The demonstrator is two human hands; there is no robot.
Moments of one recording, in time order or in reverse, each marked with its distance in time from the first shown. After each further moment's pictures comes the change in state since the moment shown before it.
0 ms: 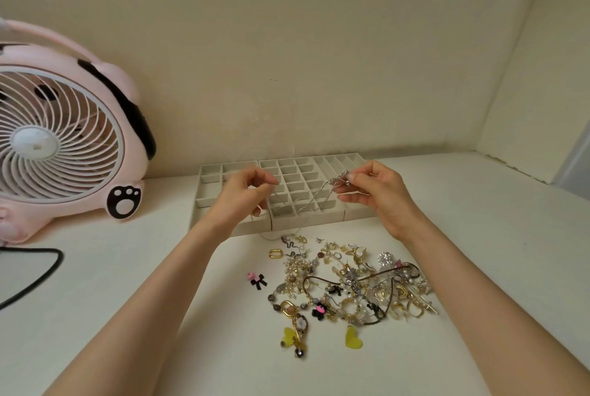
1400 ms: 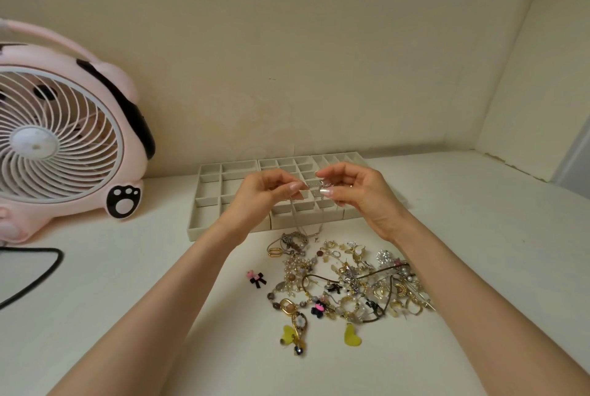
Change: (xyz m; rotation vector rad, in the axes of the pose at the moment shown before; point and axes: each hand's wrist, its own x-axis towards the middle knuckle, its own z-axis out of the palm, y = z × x) left_hand -0.011 0.015 0.021 -0.134 -0.139 0.130; right_hand -0.009 -0.003 0.016 -0.186 -0.217 -0.091
